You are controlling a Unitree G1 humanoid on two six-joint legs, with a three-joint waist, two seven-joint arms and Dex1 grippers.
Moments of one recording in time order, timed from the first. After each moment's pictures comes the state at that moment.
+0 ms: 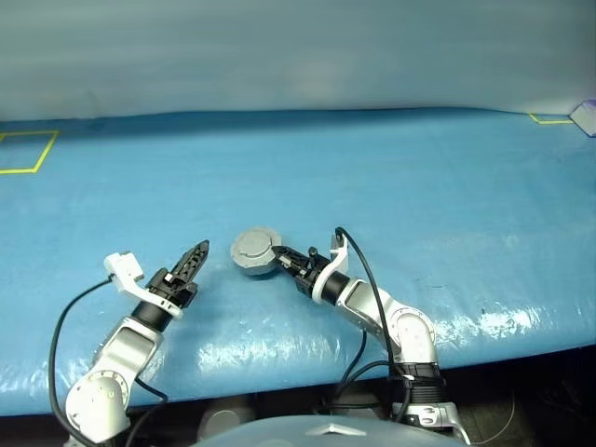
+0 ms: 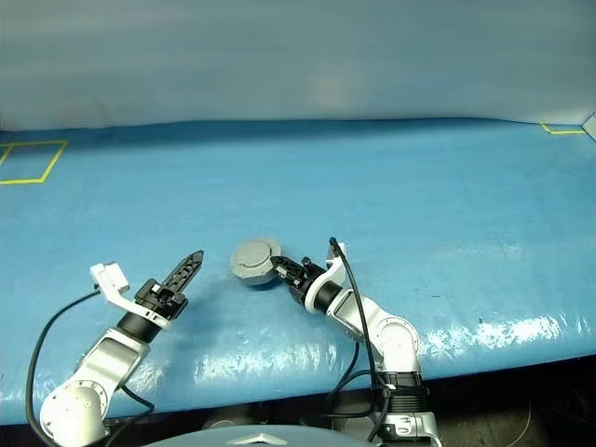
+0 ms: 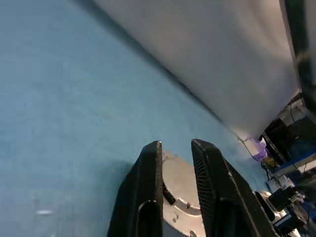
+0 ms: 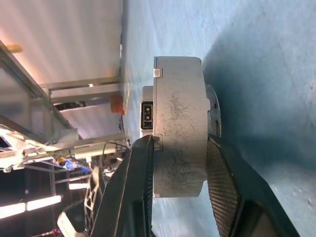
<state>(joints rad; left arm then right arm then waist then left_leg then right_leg) 0.25 0.03 0.41 -0.44 -1.15 0.73 -0.22 -0.15 0.08 -0.03 -0.03 1.54 0.86 -0.30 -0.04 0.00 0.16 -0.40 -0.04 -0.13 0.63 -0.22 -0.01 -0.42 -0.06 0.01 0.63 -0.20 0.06</state>
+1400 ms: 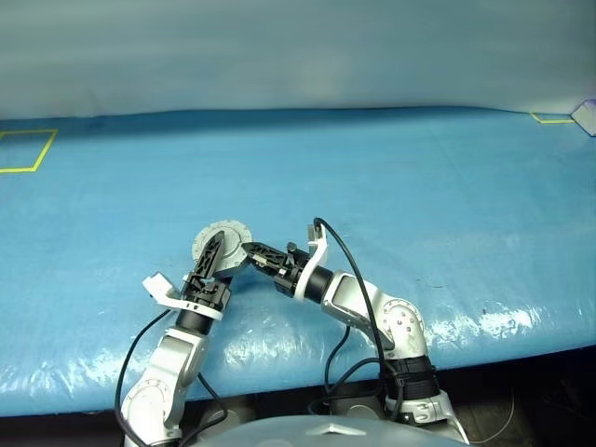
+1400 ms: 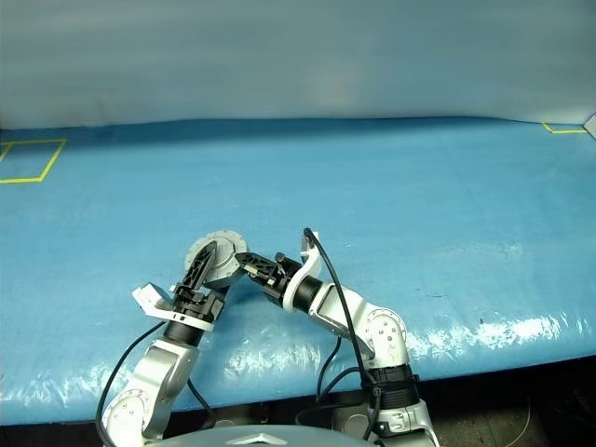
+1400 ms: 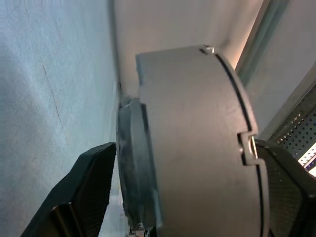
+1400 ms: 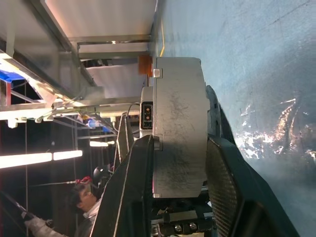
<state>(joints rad) 0.27 -0.06 0.18 -0.26 -1.63 0.54 -0.19 -0.17 0.07 0.11 -0.10 1.68 0.88 -0.34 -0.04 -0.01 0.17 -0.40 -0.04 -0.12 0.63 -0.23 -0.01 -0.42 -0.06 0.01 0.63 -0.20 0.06</state>
